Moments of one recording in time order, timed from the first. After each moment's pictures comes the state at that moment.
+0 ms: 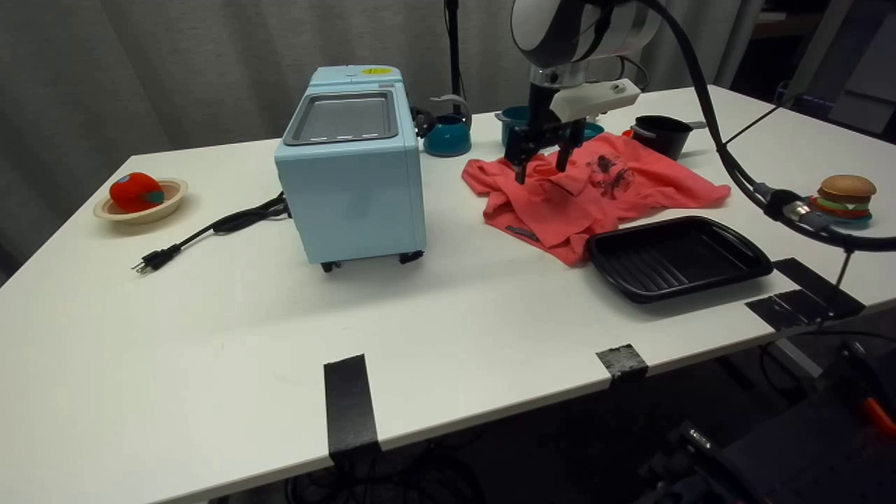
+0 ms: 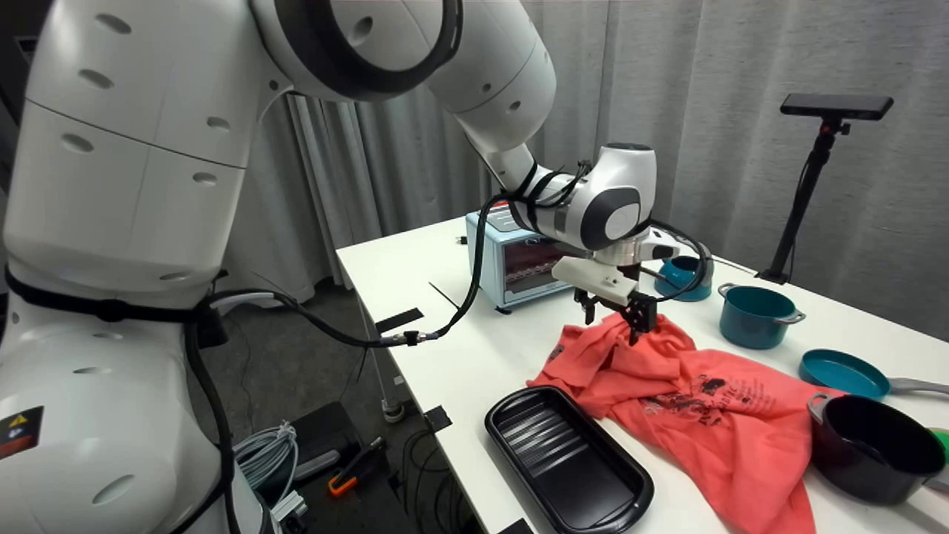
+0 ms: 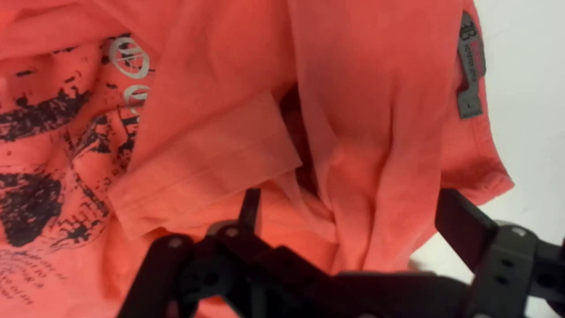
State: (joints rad) arm -0.01 0.54 0.02 -1.88 -0.03 2.48 -0.05
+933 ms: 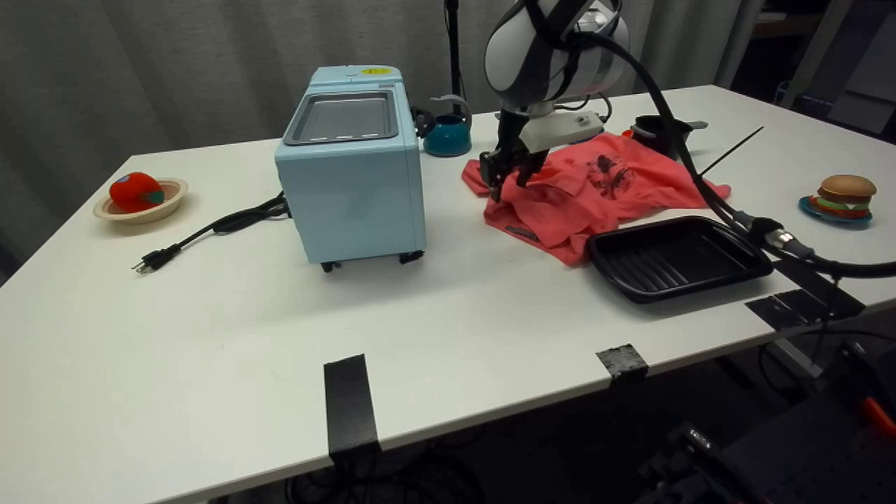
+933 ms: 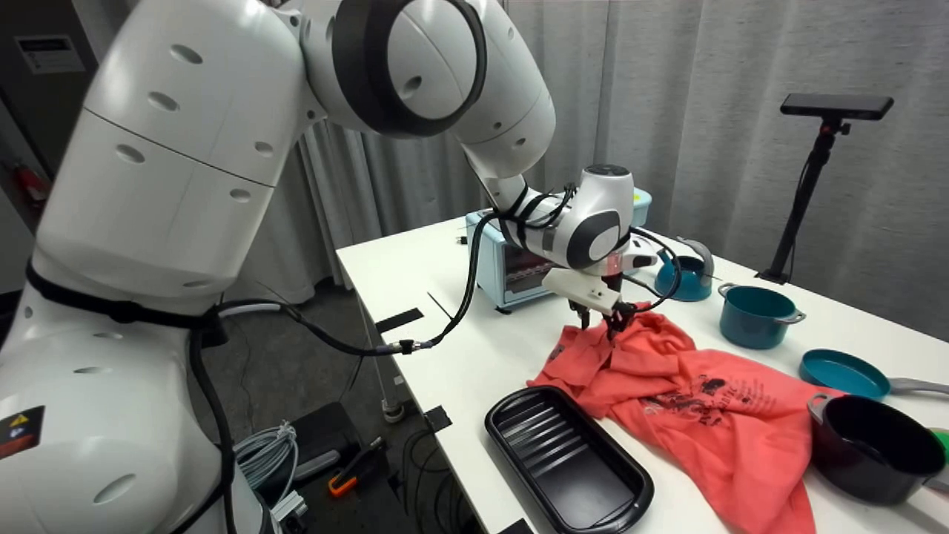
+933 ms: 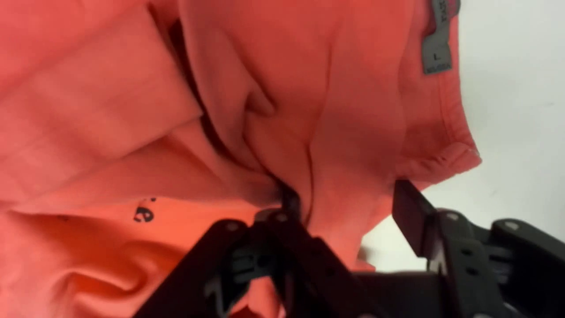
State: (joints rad) arm -0.01 0.65 0.08 -1.83 -0.03 2.63 -0.06
